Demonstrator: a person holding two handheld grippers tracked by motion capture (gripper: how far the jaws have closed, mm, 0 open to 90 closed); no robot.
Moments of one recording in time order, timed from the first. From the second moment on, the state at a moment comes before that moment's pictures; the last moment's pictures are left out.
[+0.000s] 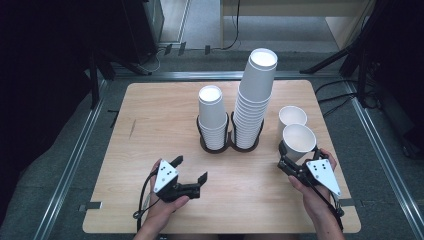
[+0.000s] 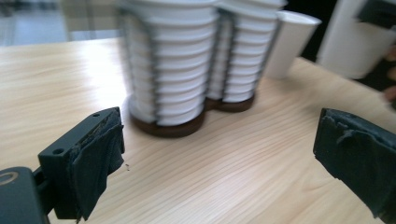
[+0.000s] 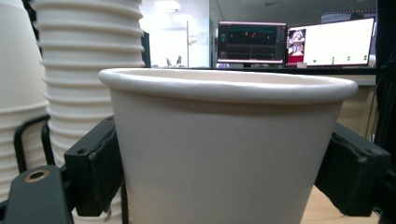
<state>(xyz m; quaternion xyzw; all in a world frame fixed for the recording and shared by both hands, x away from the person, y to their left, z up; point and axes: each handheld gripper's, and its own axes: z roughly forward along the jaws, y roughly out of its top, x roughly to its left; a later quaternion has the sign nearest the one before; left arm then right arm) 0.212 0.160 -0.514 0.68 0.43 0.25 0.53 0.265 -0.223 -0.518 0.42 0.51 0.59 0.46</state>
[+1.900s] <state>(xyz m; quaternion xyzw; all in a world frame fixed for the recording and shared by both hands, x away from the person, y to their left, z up) 0.188 0.290 -0.551 0.62 0.56 0.28 0.47 0.280 -0.216 -0.553 0.44 0.61 0.53 0.39</state>
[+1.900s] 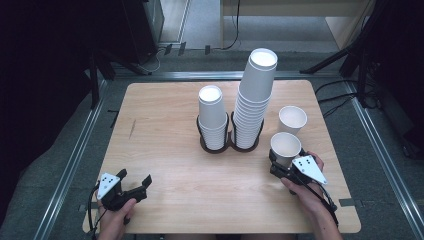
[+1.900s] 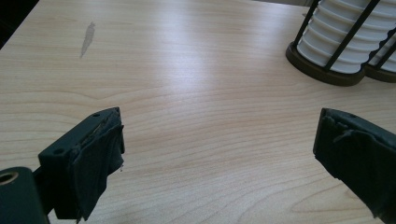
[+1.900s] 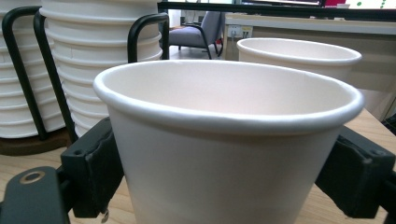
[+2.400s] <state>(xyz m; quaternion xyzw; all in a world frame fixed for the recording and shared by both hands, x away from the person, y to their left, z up) 0.189 0.290 -0.551 0.62 0.56 0.28 0.47 0.277 -0.217 -0.550 0.43 0.62 0.54 0.38</state>
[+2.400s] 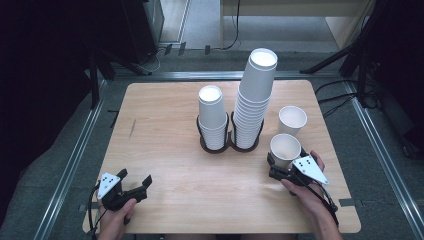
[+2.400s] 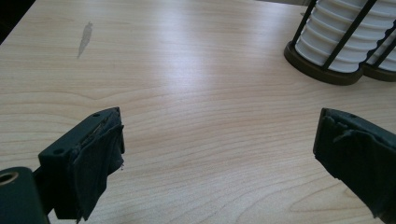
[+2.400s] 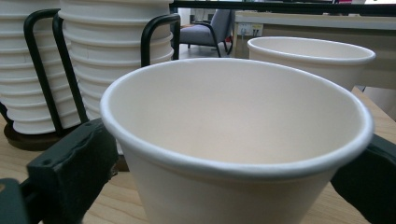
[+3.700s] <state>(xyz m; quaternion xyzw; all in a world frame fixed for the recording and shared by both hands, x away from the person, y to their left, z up) 0.189 0.290 -0.551 0.62 0.56 0.28 0.47 0.234 -0.266 -0.553 0.44 0.63 0.51 0.39</state>
